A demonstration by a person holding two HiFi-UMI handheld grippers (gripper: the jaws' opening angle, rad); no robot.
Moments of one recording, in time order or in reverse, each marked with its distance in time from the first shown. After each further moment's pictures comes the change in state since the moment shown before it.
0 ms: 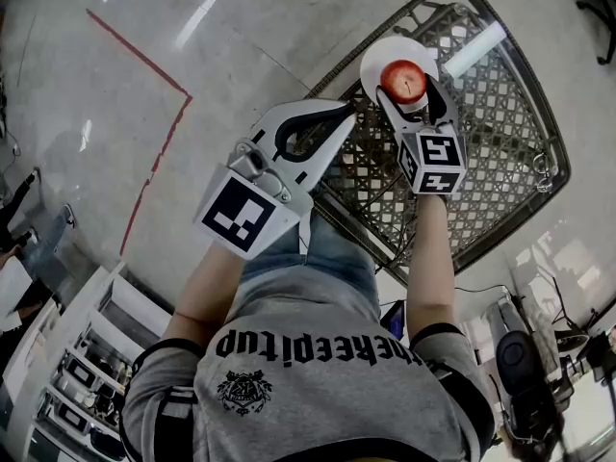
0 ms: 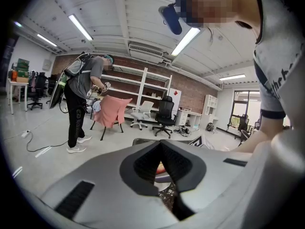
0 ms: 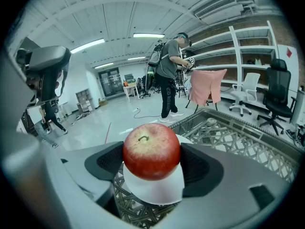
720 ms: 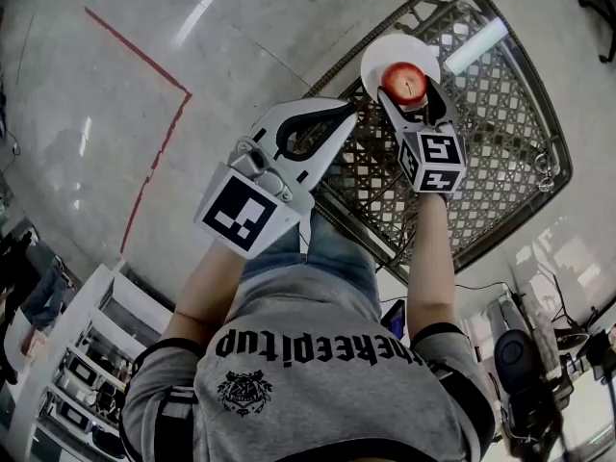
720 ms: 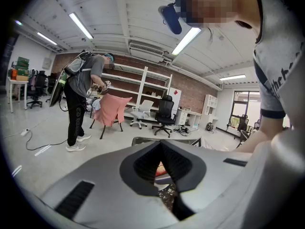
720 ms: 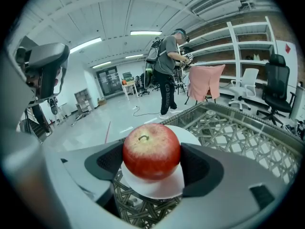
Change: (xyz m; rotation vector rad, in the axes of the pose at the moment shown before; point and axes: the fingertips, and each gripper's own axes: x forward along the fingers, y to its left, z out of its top) left arm 0.003 0.001 -0.007 -0.016 0.009 -0.002; right arm 0.005 -0.002 -0.019 0.031 0.031 0.001
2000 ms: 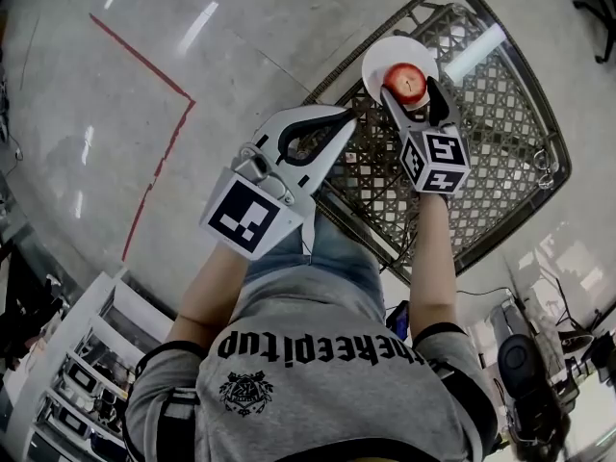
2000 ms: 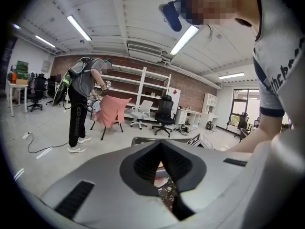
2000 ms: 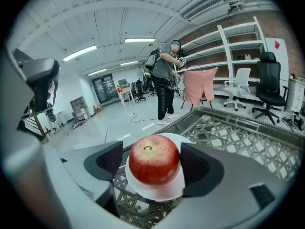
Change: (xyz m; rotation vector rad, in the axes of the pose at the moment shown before) left arm -0.013 -0.012 0.003 0.019 -0.009 0.006; right arm -0.015 -0.002 0.020 0.064 -0.076 -0.036
